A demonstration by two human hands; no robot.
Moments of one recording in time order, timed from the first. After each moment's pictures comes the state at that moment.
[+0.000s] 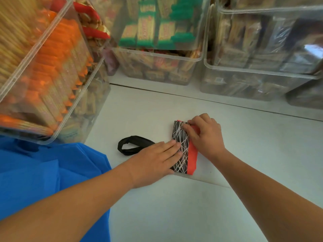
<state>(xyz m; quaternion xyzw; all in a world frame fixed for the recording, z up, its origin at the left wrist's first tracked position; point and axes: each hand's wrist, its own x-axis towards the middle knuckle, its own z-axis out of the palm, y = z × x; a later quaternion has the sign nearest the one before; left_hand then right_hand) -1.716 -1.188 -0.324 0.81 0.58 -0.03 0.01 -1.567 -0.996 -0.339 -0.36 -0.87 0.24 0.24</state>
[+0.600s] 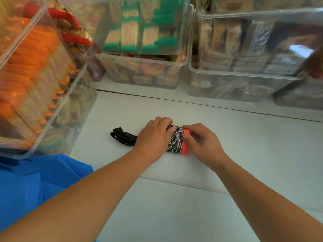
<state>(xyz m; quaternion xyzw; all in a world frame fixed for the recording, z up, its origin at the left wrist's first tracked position) -1.704 -1.094 -0.301 0.52 0.82 0.17 0.16 -1.540 -0.999 -0.311 -0.40 -0.77 0.46 0.18</state>
